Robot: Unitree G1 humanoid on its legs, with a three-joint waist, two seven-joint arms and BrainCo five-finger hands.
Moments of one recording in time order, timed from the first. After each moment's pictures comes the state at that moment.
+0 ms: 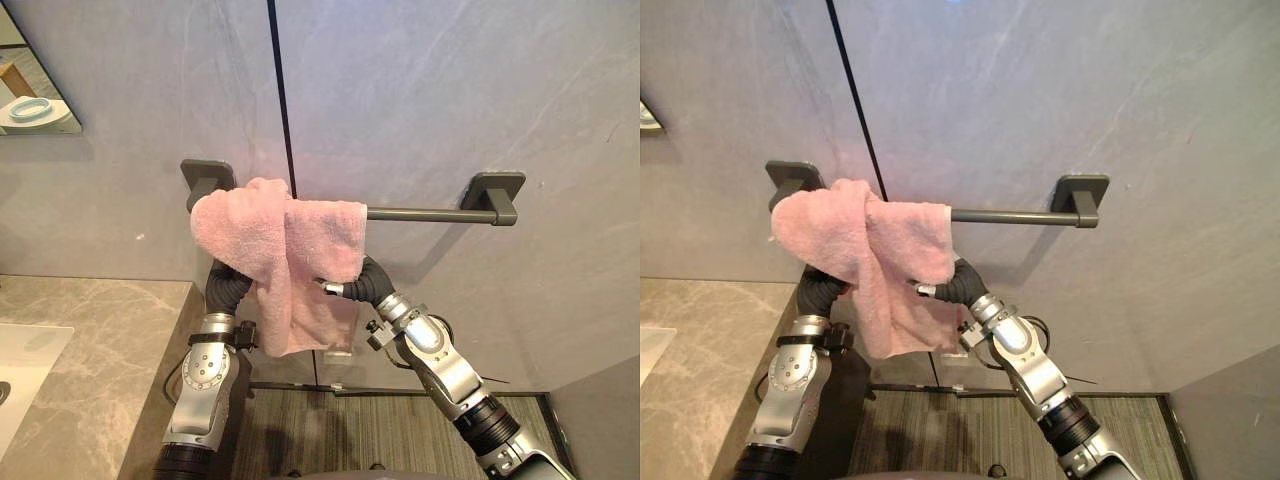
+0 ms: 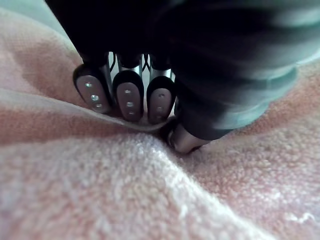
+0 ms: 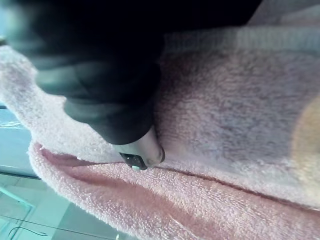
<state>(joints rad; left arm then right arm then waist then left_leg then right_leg) 0.03 0.21 -0.05 -0.03 -0.19 -0.28 0.09 -0.24 -0.21 0.47 0.03 0.26 -0.19 0.13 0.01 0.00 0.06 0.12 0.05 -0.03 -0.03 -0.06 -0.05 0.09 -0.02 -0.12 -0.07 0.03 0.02</state>
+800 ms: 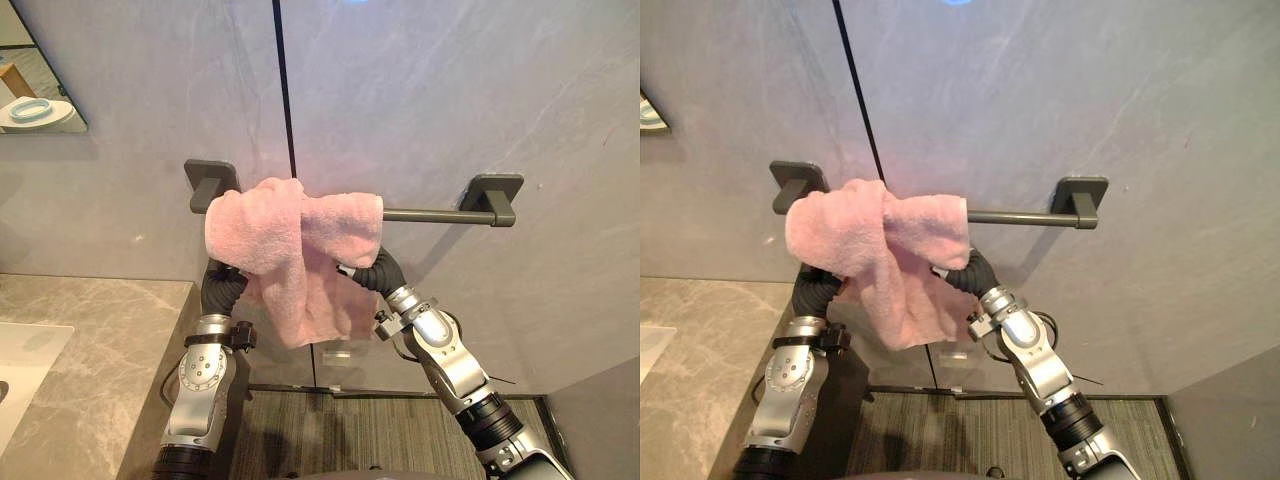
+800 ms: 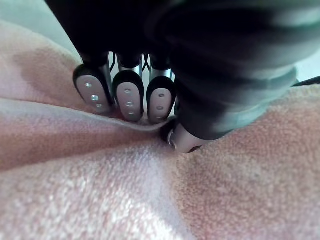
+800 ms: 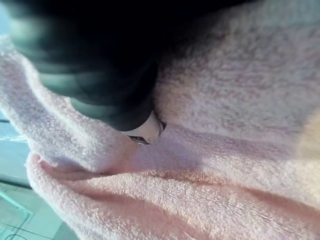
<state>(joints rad) 0.05 0.20 -0.02 -0.03 -0.19 -0.28 0.09 -0.24 -0.21 0.37 0.02 0.23 -0.19 0.12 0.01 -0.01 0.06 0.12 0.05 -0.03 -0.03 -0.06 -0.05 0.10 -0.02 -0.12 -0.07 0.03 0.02</state>
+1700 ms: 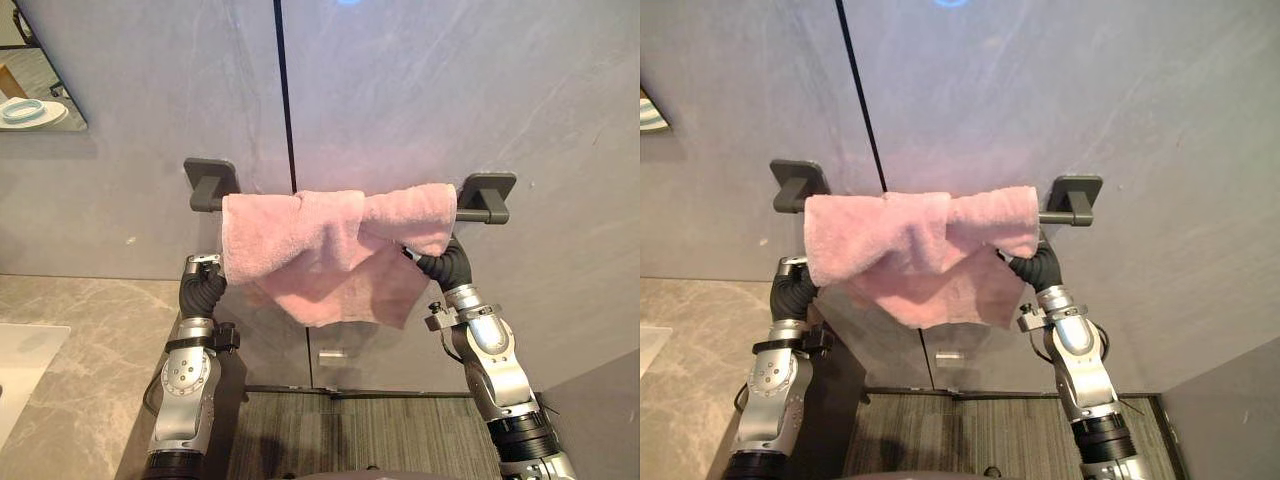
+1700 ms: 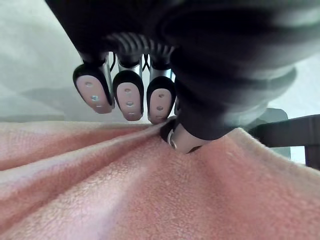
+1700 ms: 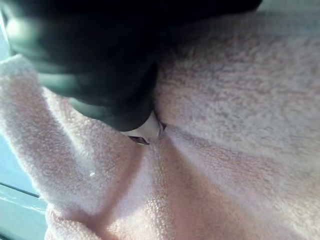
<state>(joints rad) 0.06 0.20 0.06 -0.03 -0.19 -0.29 0.07 -0.12 -0.22 0.08 -0.06 0.22 -0.23 0.12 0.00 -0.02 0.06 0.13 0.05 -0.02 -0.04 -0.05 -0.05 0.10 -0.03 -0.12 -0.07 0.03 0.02</state>
